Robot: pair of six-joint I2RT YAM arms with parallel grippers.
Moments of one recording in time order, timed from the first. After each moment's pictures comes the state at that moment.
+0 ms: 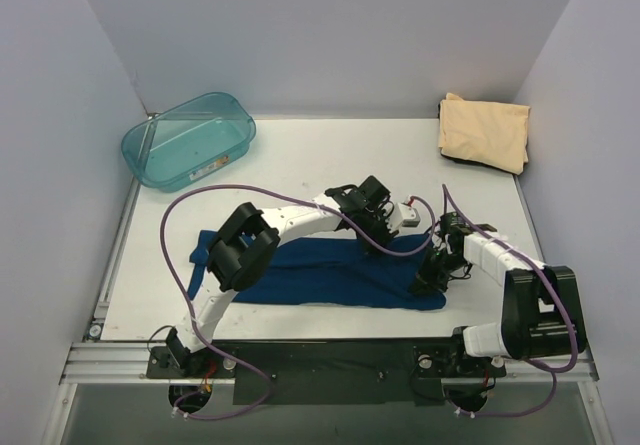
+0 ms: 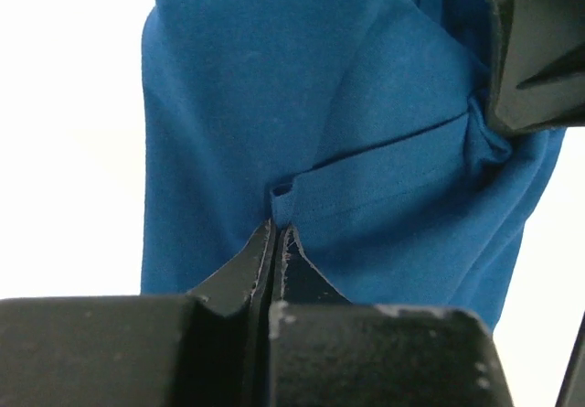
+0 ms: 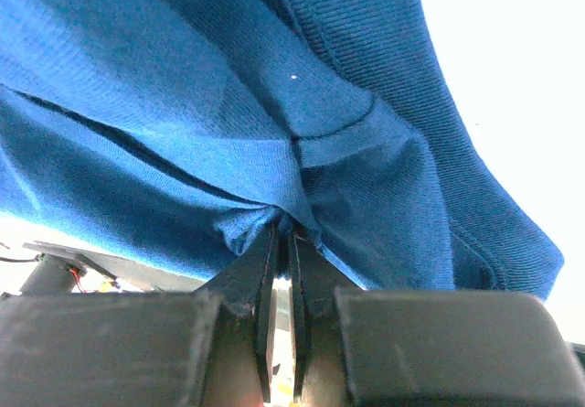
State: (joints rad) left arm -0.93 2.22 1.72 -0.50 0.45 0.28; right arm 0.08 1.36 0.57 -0.72 -0.35 0.57
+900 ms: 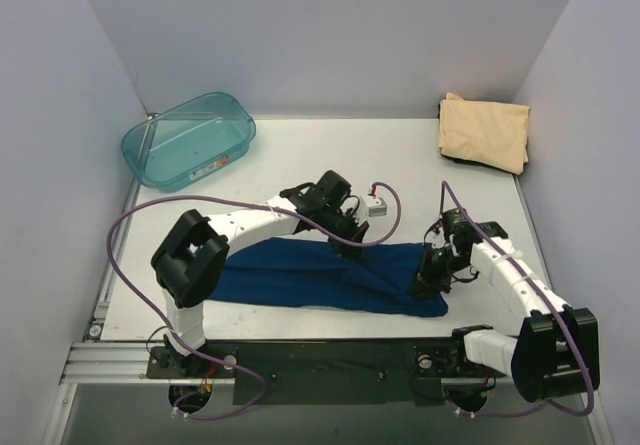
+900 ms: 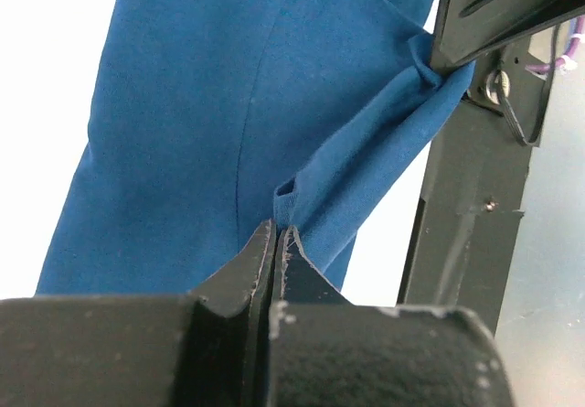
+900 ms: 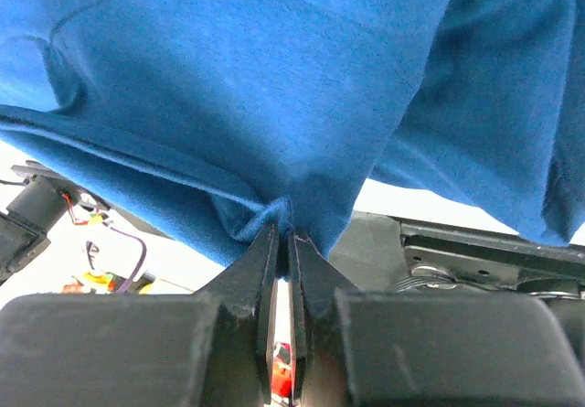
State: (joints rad) left arm -0.83 1.87 1.38 -0.44 0.68 0.10; right arm 0.15 1.13 0.63 -0.97 -0.43 0.53
